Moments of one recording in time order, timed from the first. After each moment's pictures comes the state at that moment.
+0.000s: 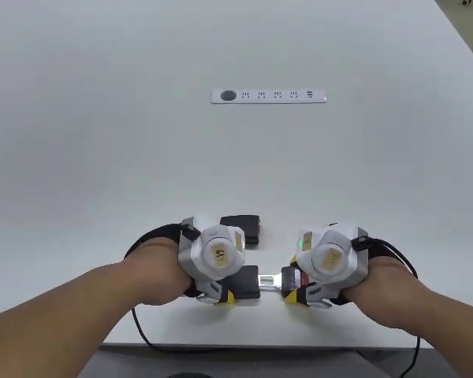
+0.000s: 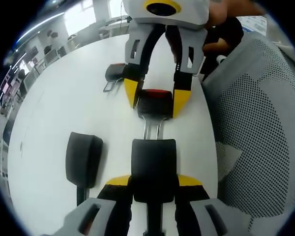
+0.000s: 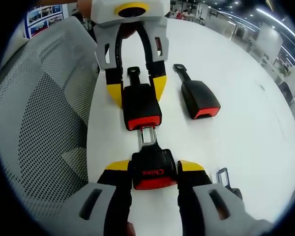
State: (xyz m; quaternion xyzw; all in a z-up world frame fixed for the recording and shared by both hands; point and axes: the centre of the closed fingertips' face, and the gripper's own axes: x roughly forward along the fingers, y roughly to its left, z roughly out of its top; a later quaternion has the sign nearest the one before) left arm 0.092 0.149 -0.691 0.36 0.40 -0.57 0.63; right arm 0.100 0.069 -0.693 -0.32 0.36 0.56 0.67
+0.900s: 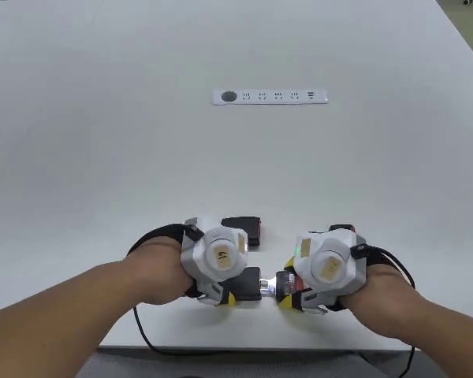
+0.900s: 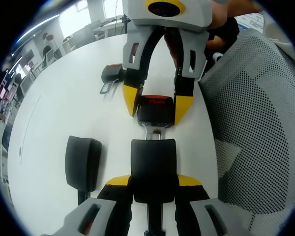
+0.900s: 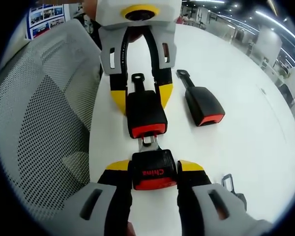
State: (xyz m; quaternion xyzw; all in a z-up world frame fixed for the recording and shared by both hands) left arm 0.093 0.149 -0.695 0.37 0.39 -0.58 0.61; right arm 0.096 0.081 -0.695 -0.31 0.35 0.57 0.68
